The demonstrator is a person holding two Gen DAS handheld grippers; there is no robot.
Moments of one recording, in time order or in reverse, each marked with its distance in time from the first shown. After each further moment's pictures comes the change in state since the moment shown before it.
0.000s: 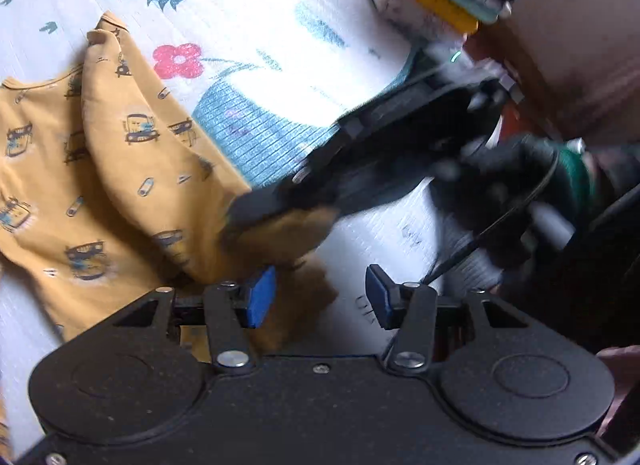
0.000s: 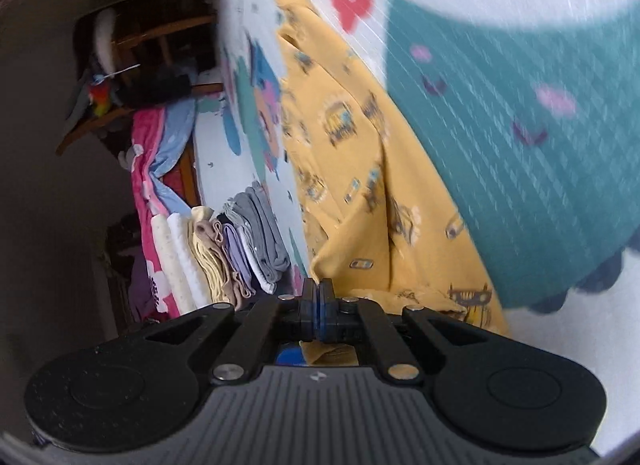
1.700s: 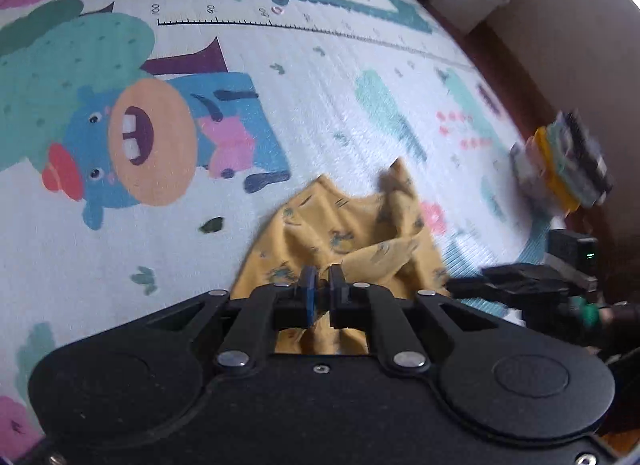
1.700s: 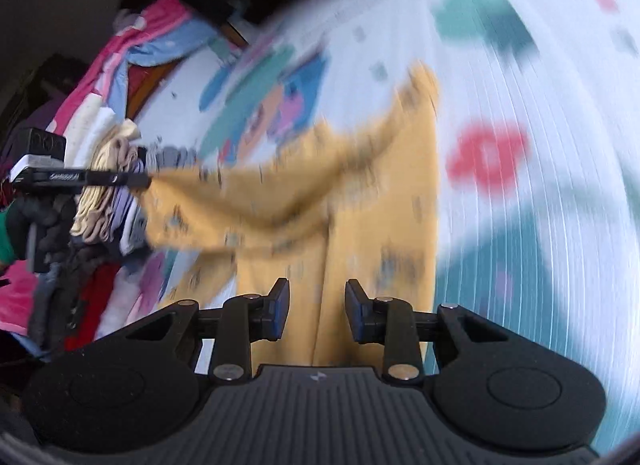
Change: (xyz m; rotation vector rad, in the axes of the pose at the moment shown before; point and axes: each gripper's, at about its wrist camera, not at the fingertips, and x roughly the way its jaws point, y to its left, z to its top) left arm -0.191 0.195 -0.001 -0.294 -0.295 0.180; right arm 0.046 0.091 0.020 -0.895 -0.132 -0.425
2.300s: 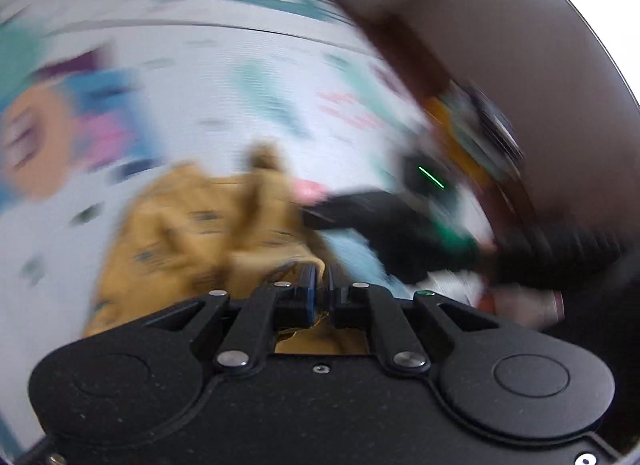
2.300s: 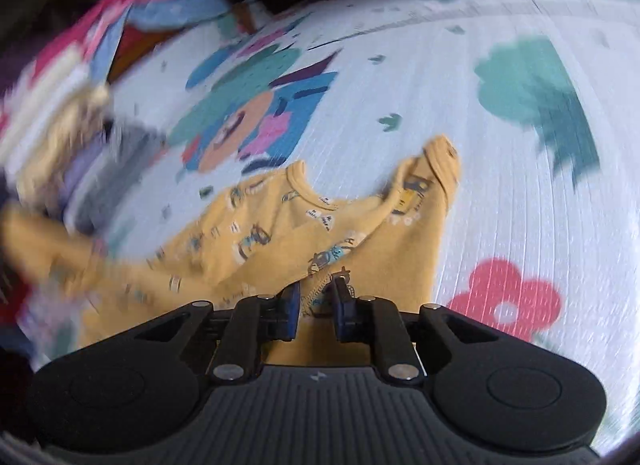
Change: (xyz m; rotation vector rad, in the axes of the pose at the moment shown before) left arm -0.002 -0.101 -0.031 0.259 0.074 -0.302; right arm 0.062 -0.011 0.050 -0.056 0.026 -0.035
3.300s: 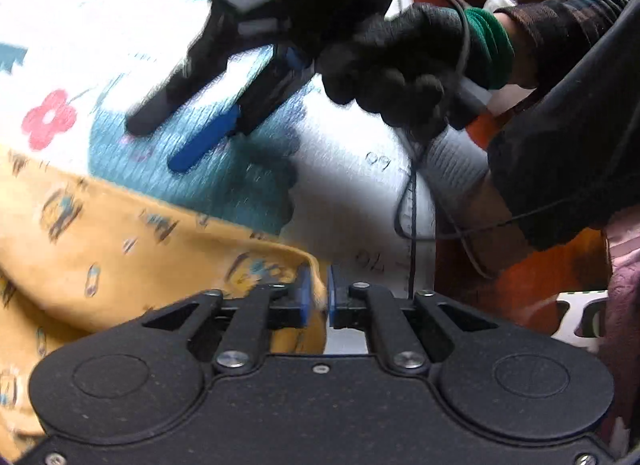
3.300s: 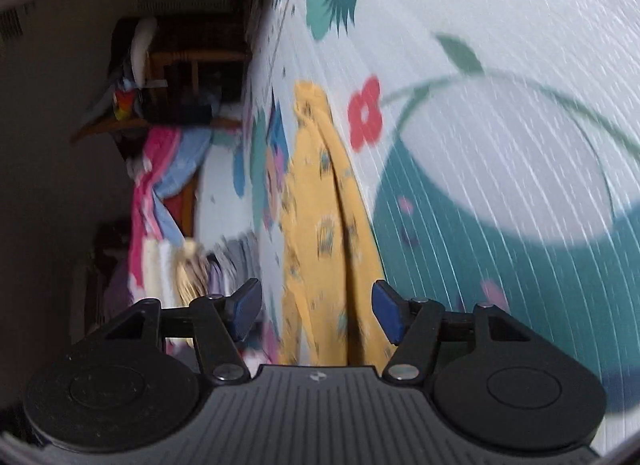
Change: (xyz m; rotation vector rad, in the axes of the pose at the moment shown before) left arm 0.223 -0.100 -0.034 0.468 0.494 -0.107; right arm -0.113 -0.082 -0.119 0.682 -0.053 0.360
